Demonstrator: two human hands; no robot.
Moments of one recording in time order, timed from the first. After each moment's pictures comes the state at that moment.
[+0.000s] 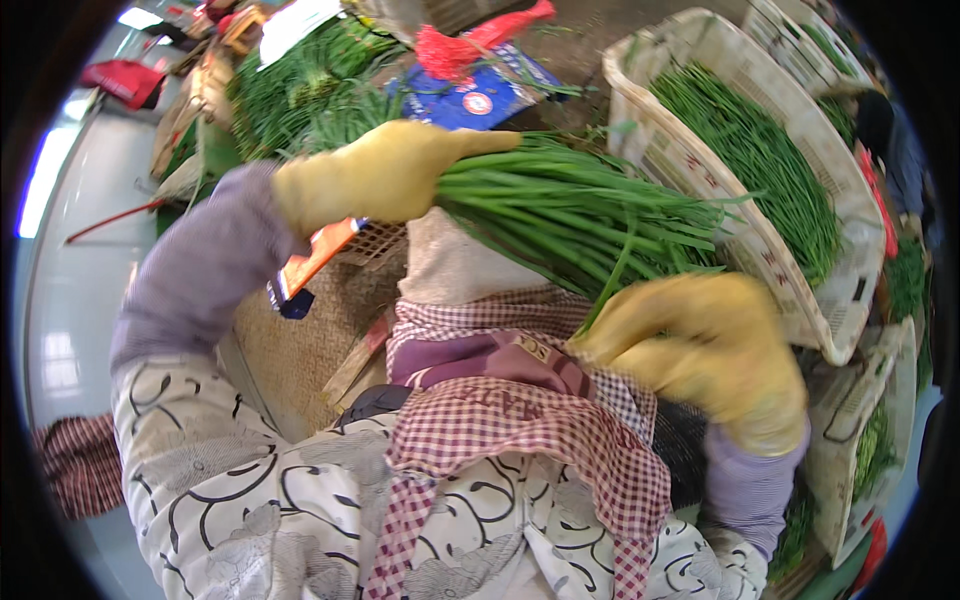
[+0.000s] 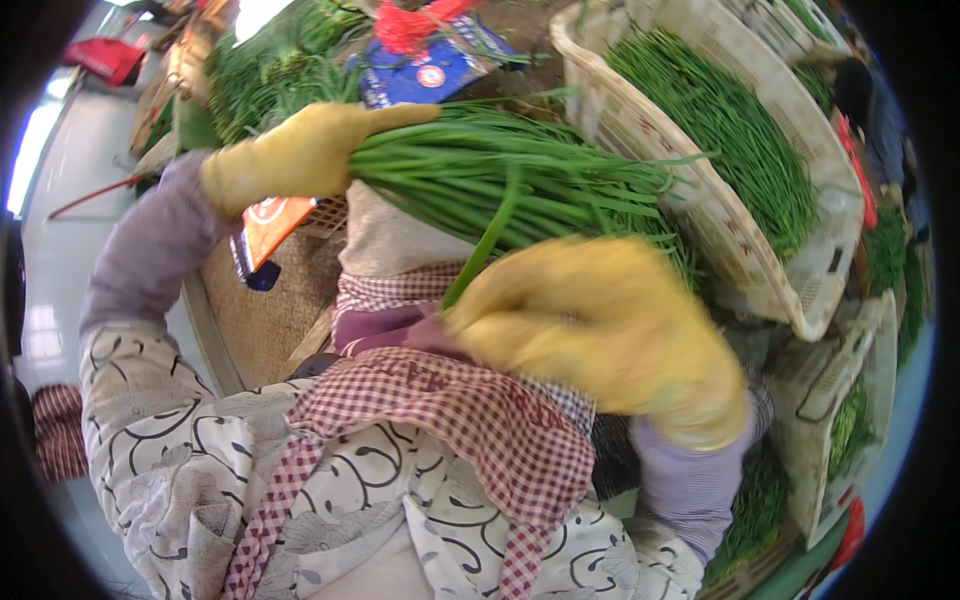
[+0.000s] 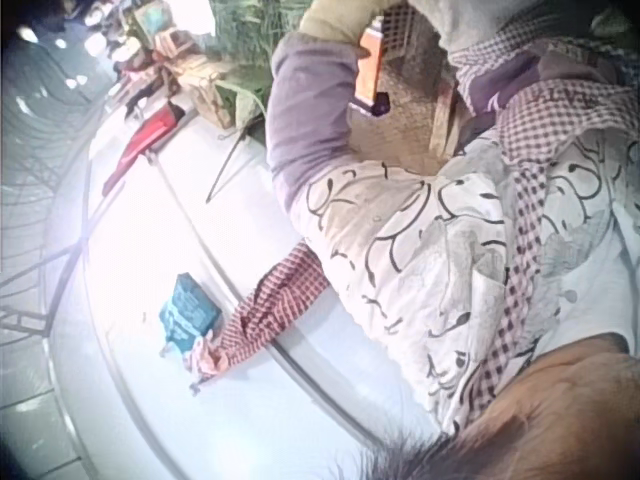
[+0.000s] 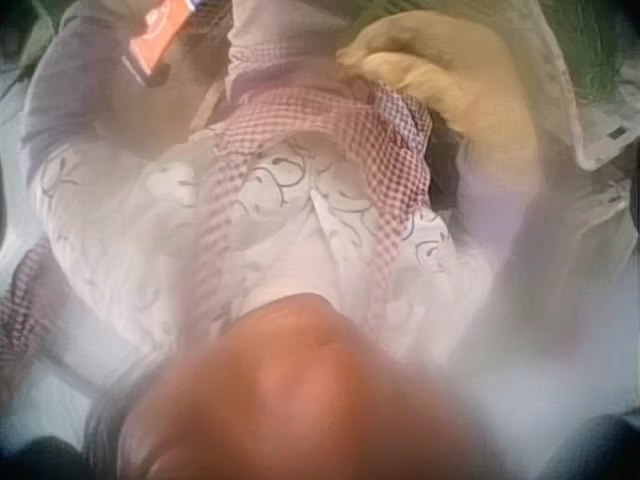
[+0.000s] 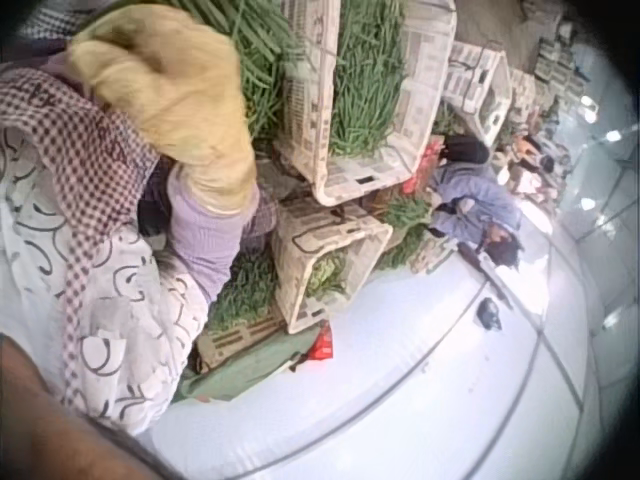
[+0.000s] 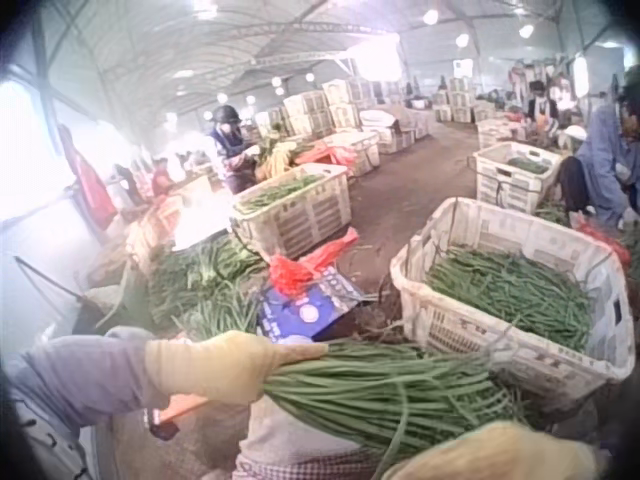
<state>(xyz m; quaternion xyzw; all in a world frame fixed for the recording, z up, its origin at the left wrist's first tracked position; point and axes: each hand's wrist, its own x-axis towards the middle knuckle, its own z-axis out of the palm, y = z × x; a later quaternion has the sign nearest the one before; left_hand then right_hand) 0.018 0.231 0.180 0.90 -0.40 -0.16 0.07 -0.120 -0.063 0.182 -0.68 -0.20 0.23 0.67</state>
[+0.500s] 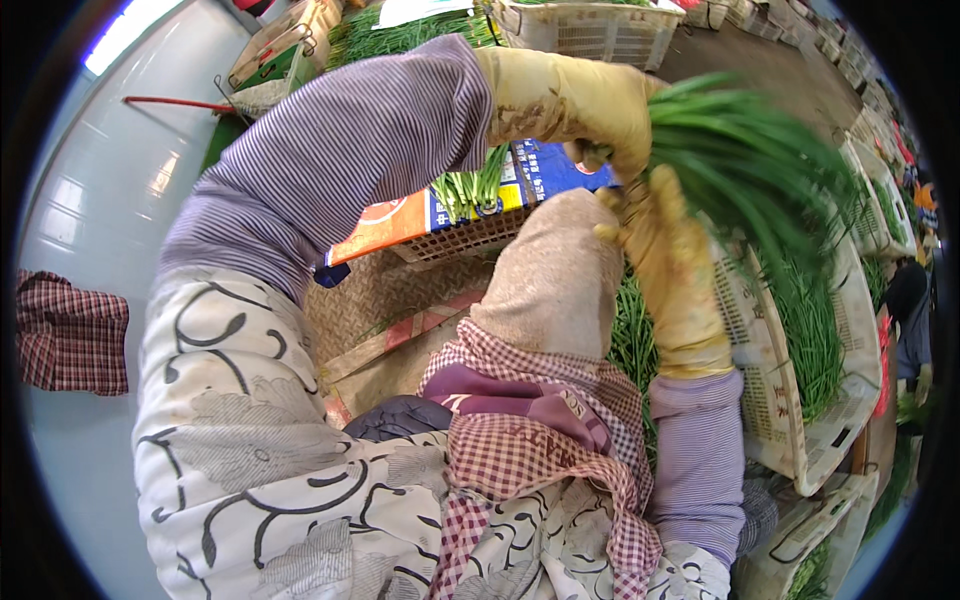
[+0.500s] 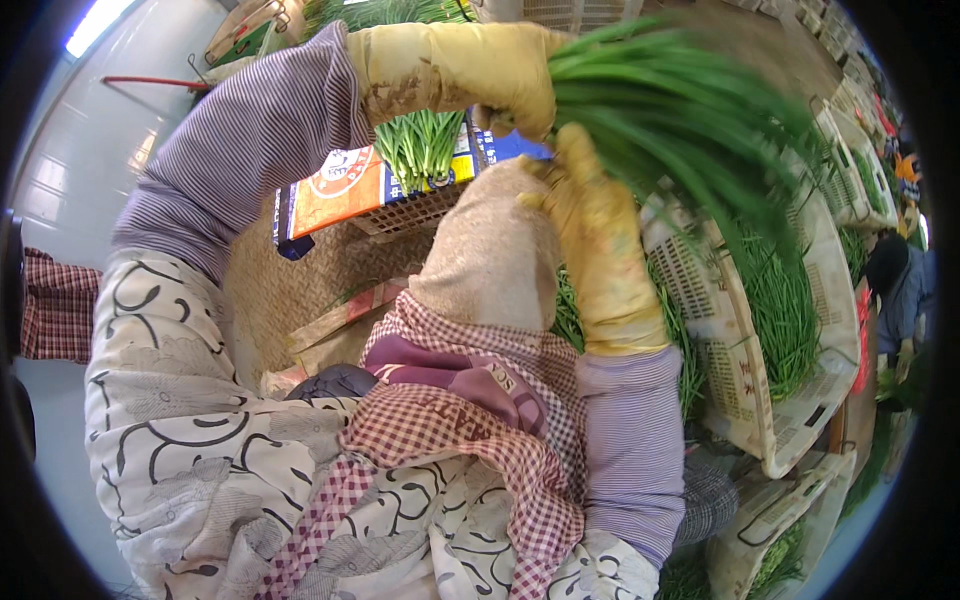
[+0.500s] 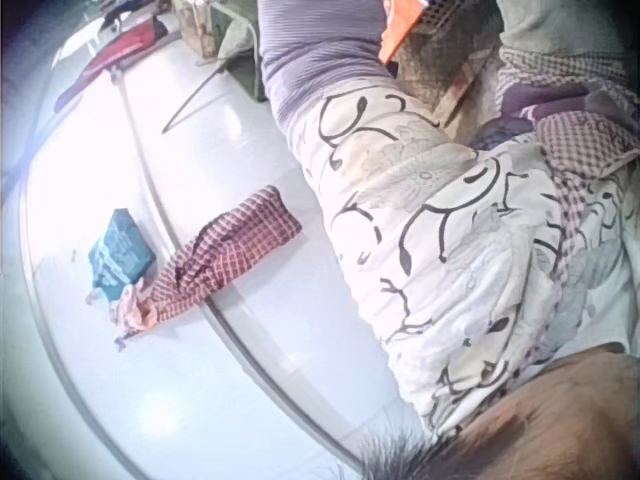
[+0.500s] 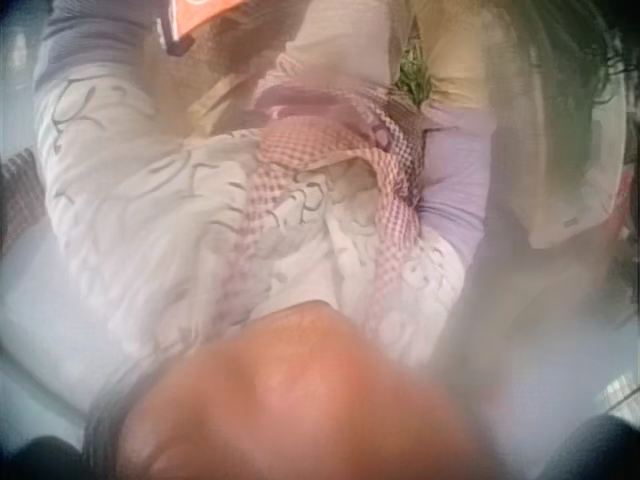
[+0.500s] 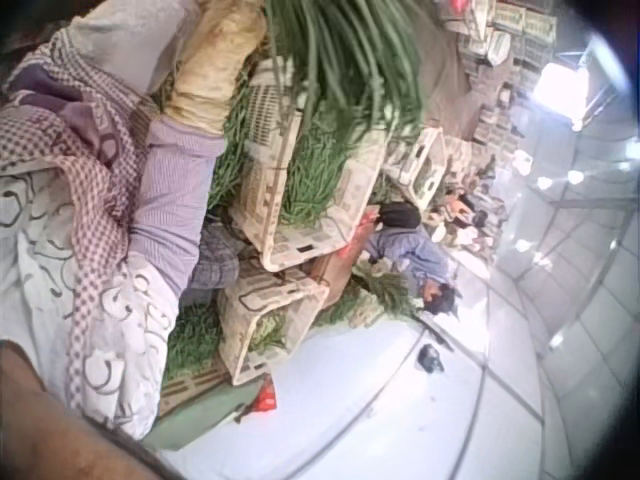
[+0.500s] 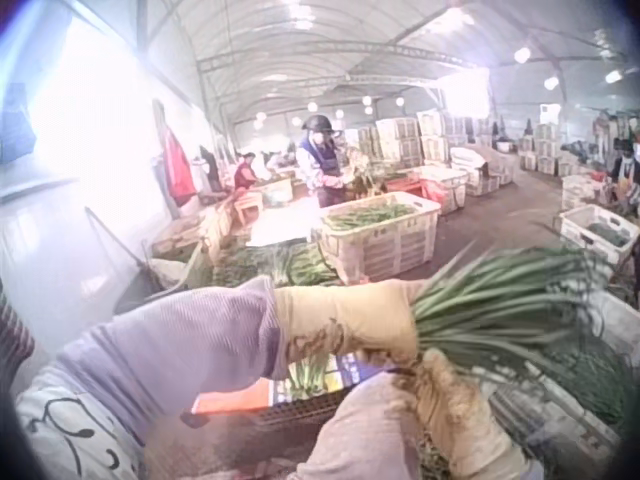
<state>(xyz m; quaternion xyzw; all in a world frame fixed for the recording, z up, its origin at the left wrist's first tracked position) 0.070 0.210 0.240 0.87 -0.13 -0.26 0.39 0.009 0.056 0.116 -0.41 -0.13 0.16 0.89</state>
